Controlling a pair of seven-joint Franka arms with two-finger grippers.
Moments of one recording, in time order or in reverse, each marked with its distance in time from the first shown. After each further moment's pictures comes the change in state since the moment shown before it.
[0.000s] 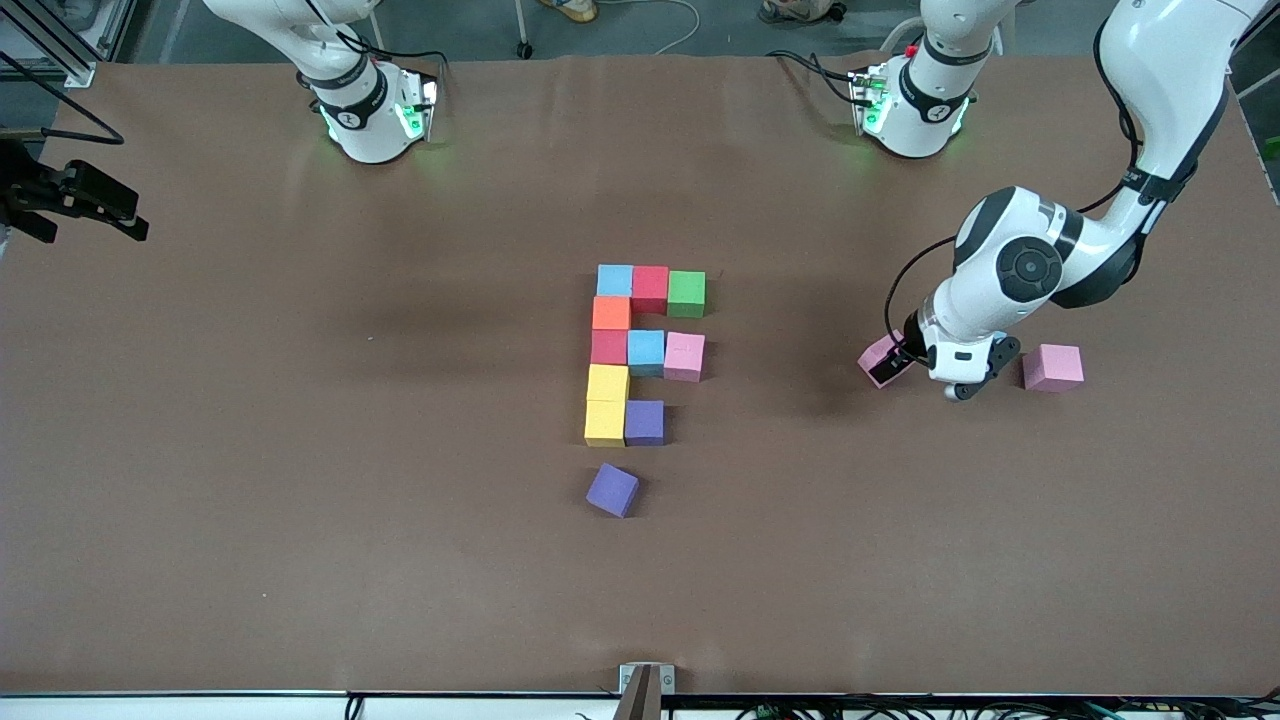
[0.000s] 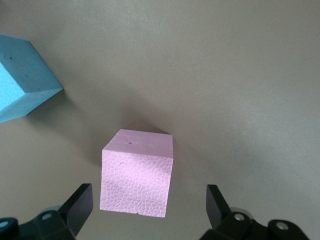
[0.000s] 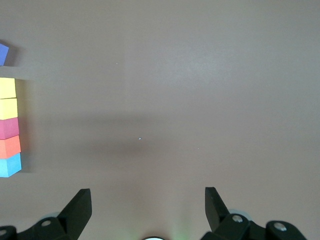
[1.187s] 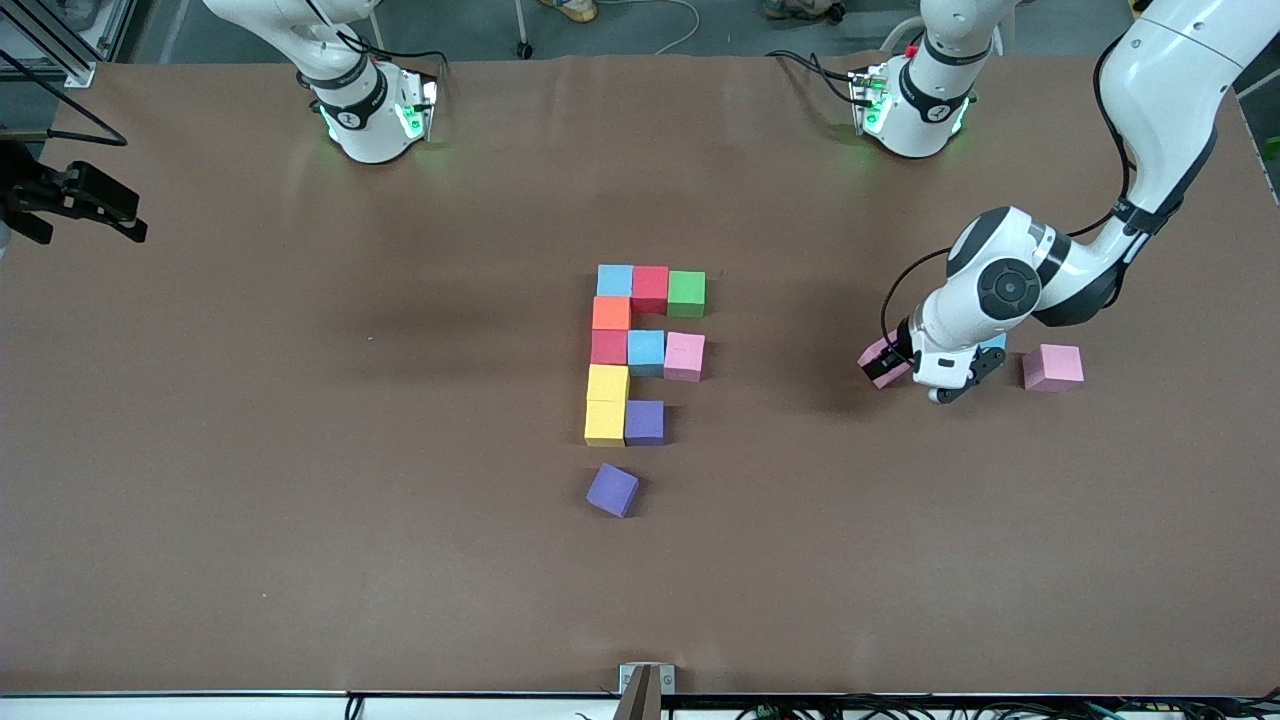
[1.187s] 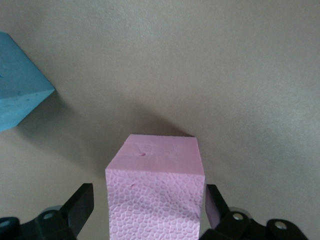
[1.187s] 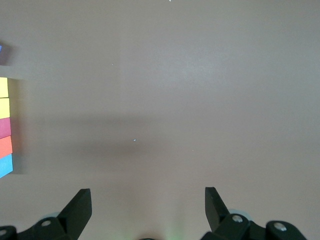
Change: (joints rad) left arm -0.005 0.111 0.030 -0.003 0.137 -0.013 -0.002; right arm 0.004 0.000 0.008 0.000 -0.027 0.008 -0.004
